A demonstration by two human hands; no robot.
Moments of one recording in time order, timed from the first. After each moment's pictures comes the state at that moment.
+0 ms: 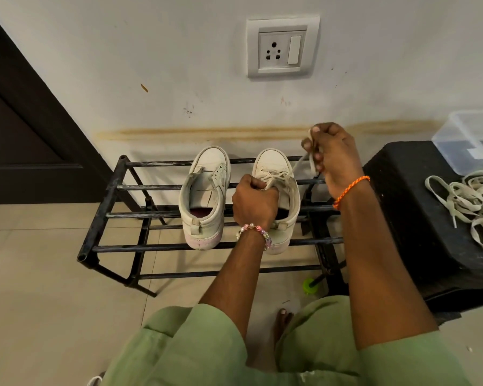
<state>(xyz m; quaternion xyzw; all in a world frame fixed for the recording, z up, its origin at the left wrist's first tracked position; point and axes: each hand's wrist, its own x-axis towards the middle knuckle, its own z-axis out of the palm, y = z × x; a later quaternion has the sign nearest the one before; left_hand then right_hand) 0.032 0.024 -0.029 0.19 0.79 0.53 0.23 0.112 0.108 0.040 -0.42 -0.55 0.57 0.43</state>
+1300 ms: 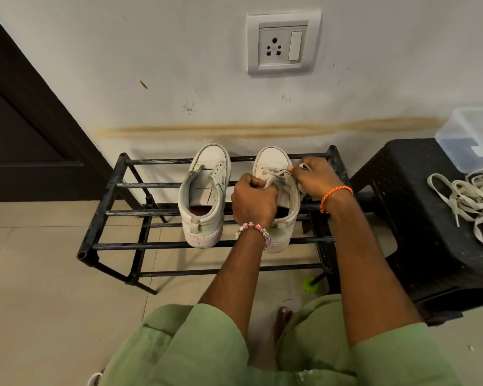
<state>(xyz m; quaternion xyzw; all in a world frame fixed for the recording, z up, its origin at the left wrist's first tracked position) 0.031 0.026 -0.037 0.19 0.79 0.55 0.22 0.111 0.111 -0.001 -0.51 -0.71 0.44 0.19</state>
